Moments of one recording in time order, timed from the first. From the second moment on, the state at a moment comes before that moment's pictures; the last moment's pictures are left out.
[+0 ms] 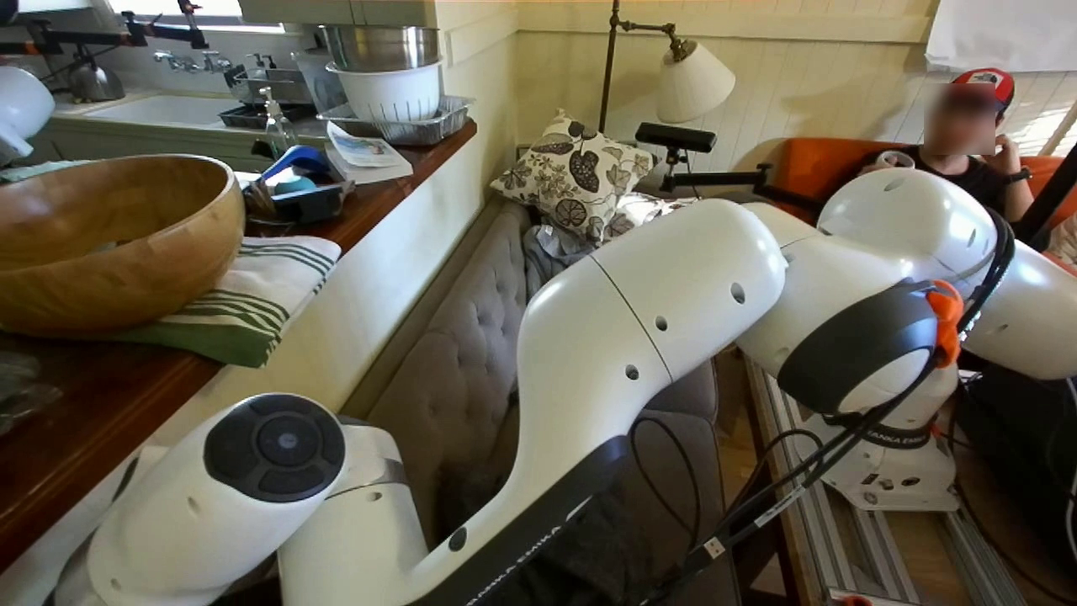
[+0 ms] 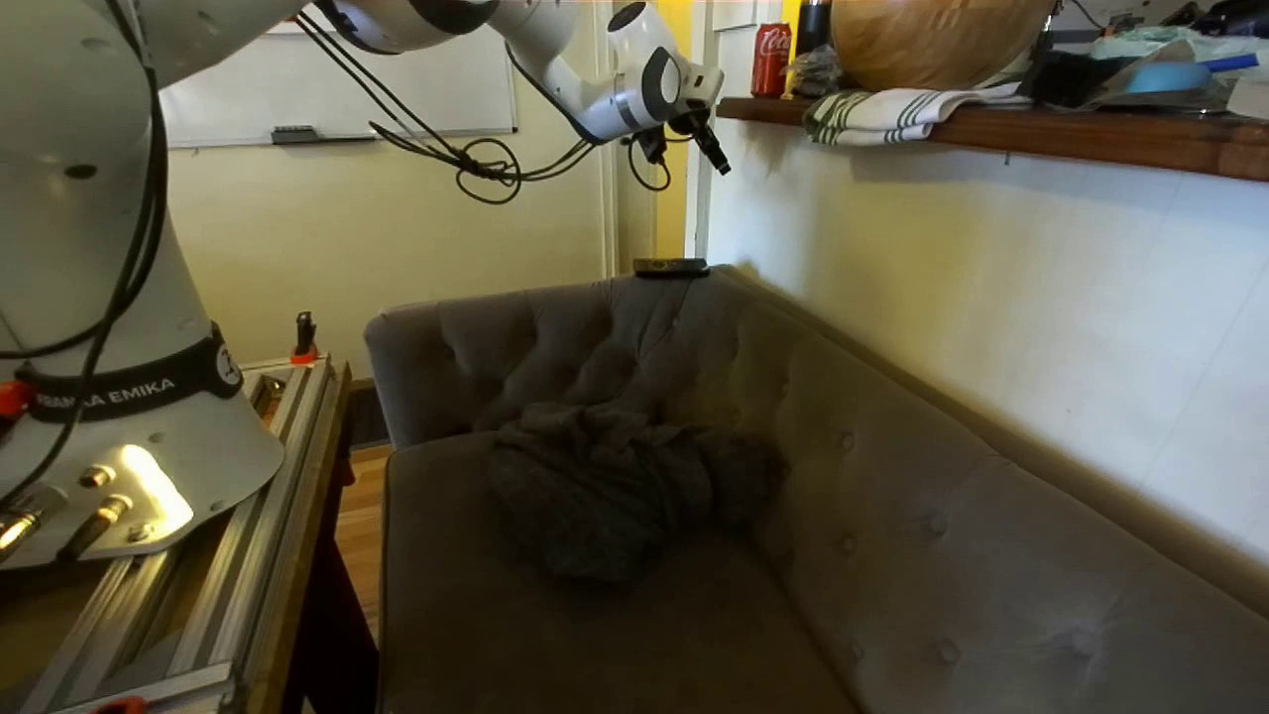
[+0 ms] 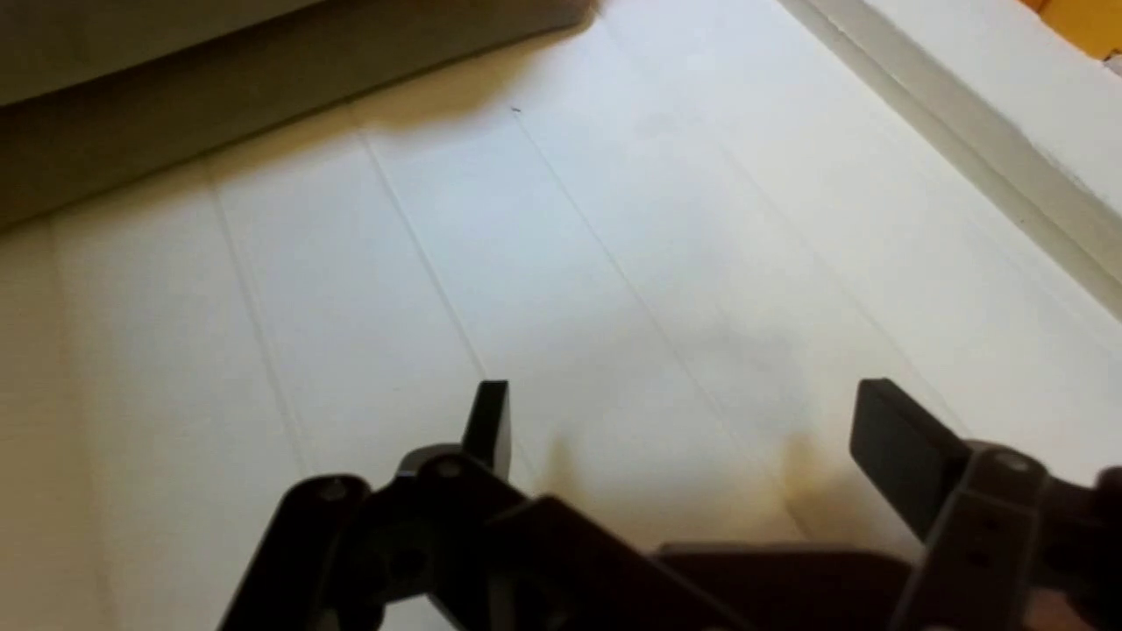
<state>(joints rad) 0.62 1.06 -0.13 -1.00 -0.20 2.89 1.02</state>
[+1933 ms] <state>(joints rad) 1.27 0.86 -0.91 -1.63 -0.33 2.95 1.57</state>
